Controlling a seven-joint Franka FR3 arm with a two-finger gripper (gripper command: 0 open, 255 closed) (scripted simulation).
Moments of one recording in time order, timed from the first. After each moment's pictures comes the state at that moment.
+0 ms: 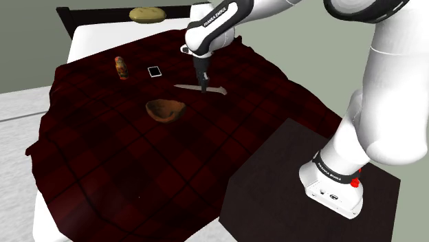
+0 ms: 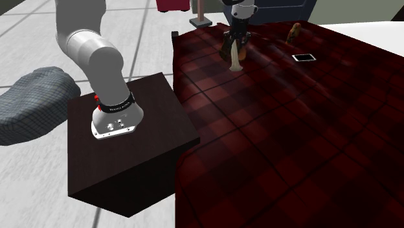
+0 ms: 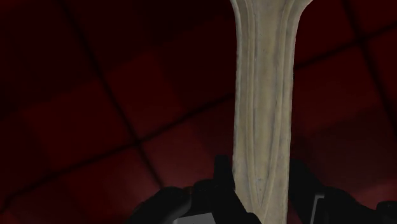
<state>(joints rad) 0.39 0.37 -0.32 -1.93 0.17 2.24 -1.14</state>
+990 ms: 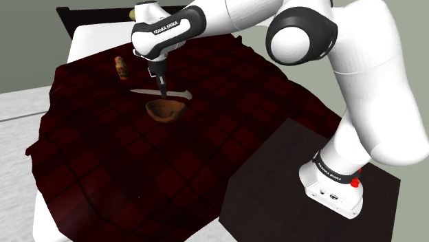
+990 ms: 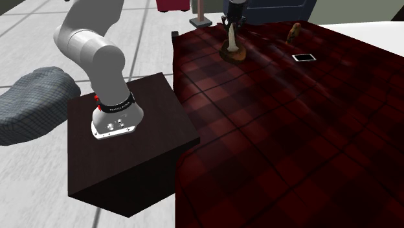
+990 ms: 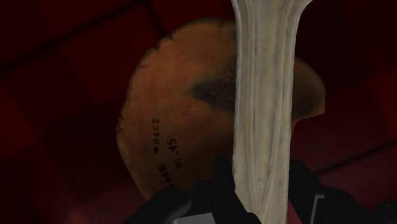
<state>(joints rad) 0.46 0.73 -0.24 -1.32 0.20 2.01 -0.92</state>
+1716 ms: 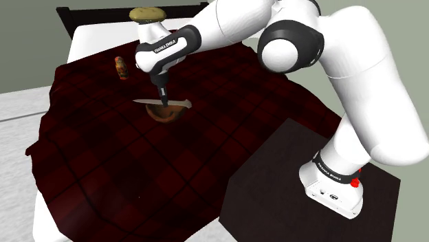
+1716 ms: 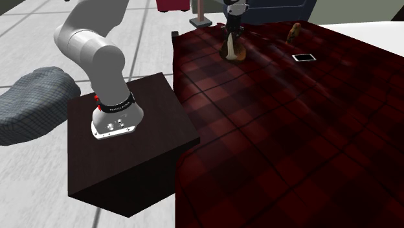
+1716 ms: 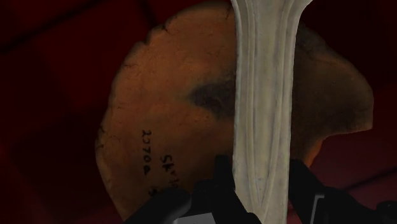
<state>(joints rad) 0.46 0.81 -0.22 -1.34 0.21 2.09 -0.93</state>
